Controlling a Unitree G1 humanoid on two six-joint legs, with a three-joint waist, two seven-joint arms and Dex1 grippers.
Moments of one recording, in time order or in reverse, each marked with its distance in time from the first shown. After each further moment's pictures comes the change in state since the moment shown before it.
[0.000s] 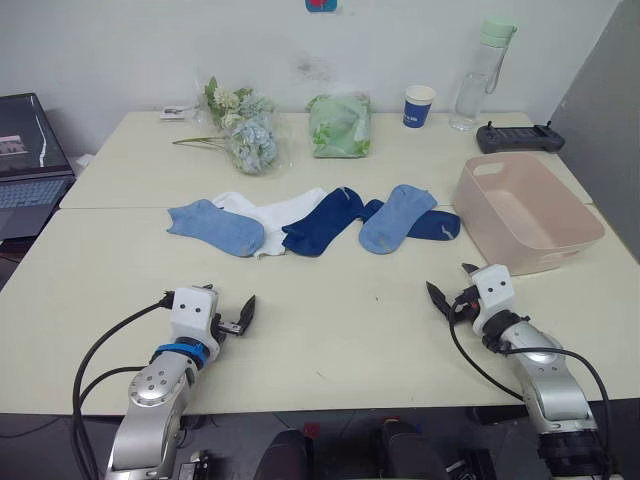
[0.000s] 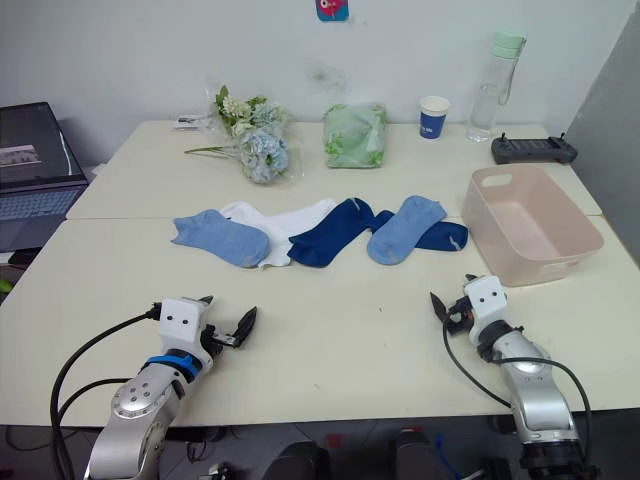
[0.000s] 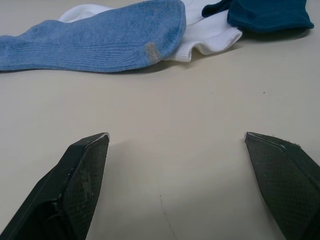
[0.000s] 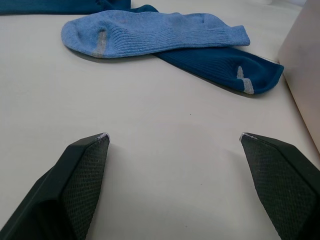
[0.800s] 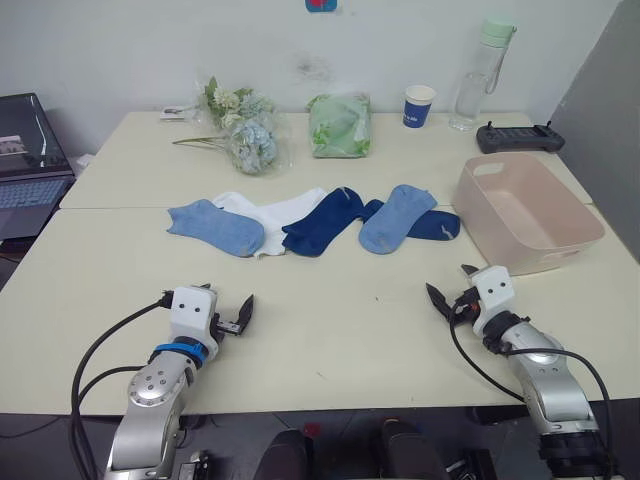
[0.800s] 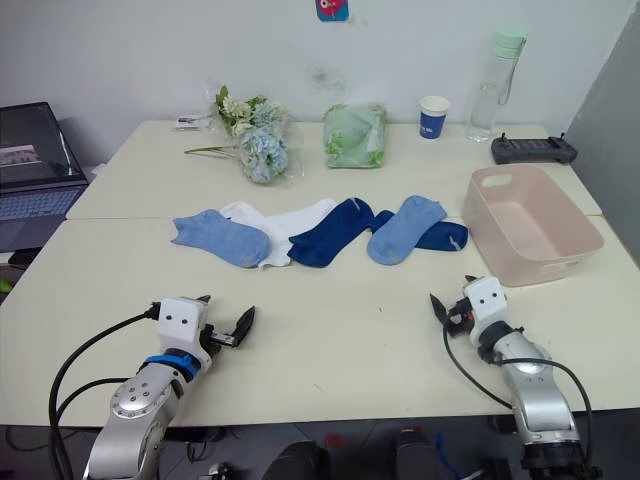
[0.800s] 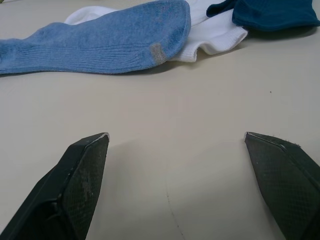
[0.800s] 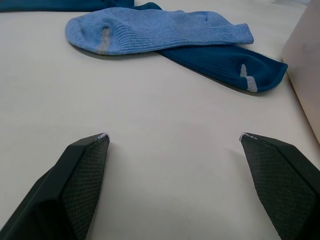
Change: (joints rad) left arm -0.001 0.004 0.001 0.000 0.013 -0.005 0.011; right arm 0.006 -0.005 0.001 0.000 0.000 -0.002 0.016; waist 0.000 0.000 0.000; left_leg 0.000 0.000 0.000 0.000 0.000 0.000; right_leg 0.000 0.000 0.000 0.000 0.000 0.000
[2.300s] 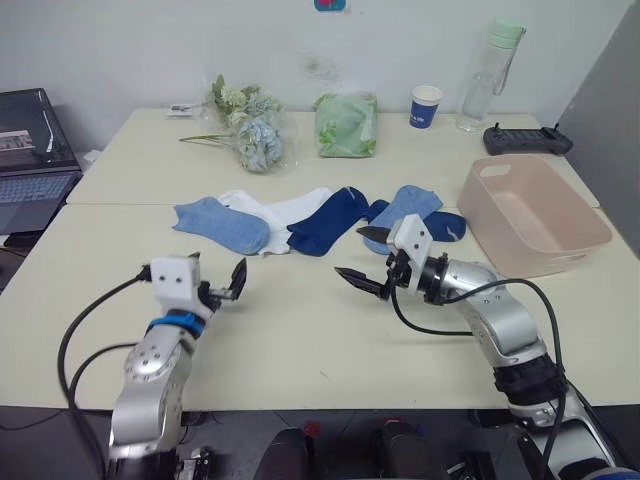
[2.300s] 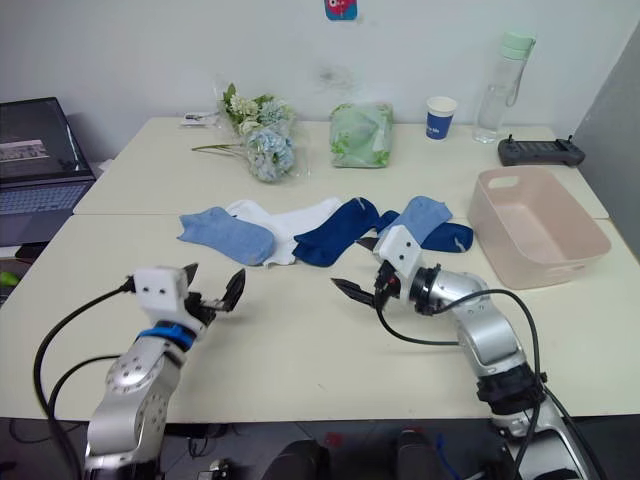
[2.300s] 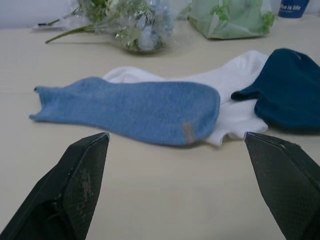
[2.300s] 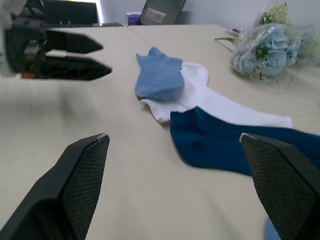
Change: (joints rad) left arm -0.232 -0.020 0.046 0.047 -0.089 0.034 0.043; right arm -0.369 0.016 0.275 -0.070 0.108 0.174 0.316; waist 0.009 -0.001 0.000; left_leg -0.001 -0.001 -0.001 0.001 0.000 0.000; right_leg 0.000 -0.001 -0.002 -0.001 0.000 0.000
